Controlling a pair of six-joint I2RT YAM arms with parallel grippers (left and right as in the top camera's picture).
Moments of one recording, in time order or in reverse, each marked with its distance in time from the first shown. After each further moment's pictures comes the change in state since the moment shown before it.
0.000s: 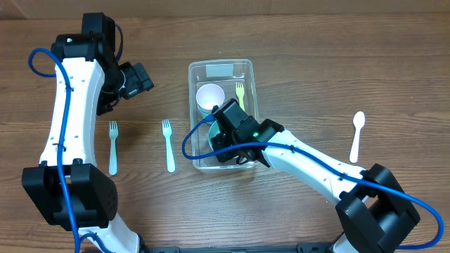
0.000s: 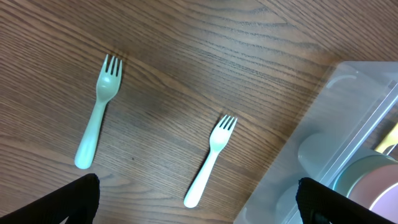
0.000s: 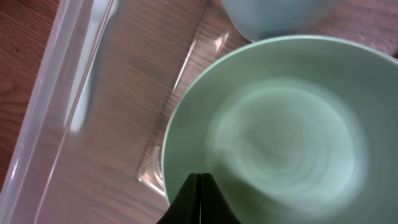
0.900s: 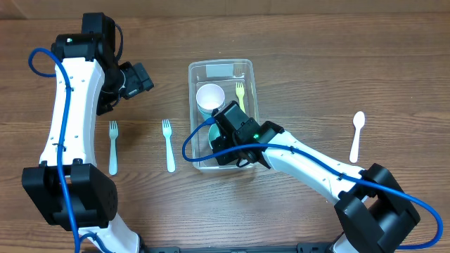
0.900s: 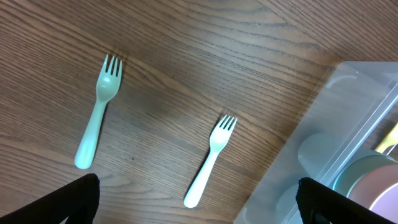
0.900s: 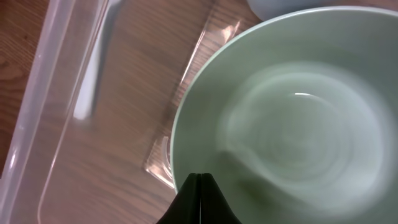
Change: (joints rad) left arm 0.000 0.000 0.000 0.000 0.000 0.000; right arm 0.000 0.000 -0.016 0.000 -0.057 0.000
